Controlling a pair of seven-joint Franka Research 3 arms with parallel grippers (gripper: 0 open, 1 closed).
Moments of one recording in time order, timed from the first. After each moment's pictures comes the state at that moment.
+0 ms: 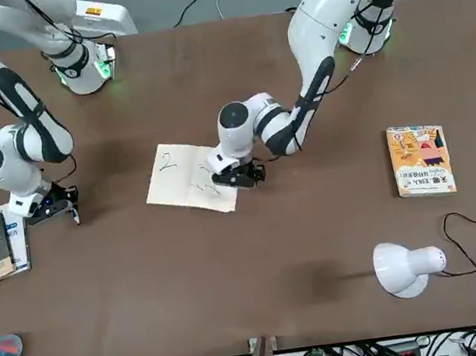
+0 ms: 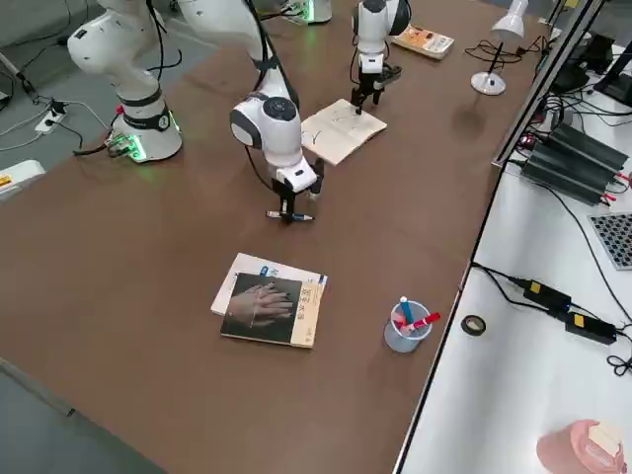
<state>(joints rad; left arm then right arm) -0.70 0.81 -0.17 -1.59 0.31 2.48 -0.72 0.02 0.35 -0.09 -2.42 0.16 2.82 -0.58</state>
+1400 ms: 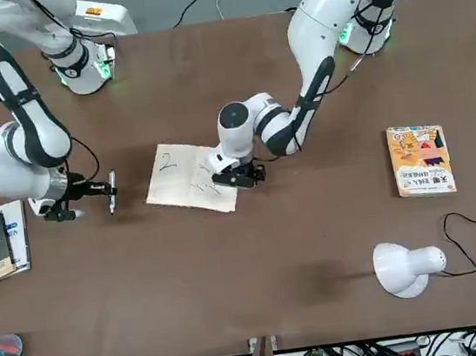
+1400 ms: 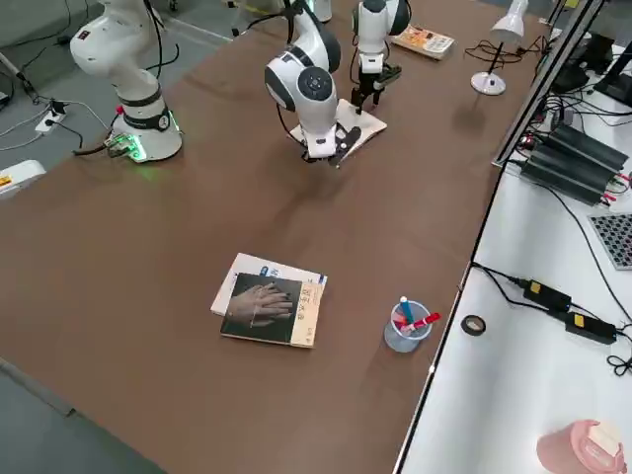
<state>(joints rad) -0.70 0.81 -0.17 -1.59 0.31 2.48 -0.72 0.12 0.23 -0.01 -2.24 0.62 2.30 -0.13</state>
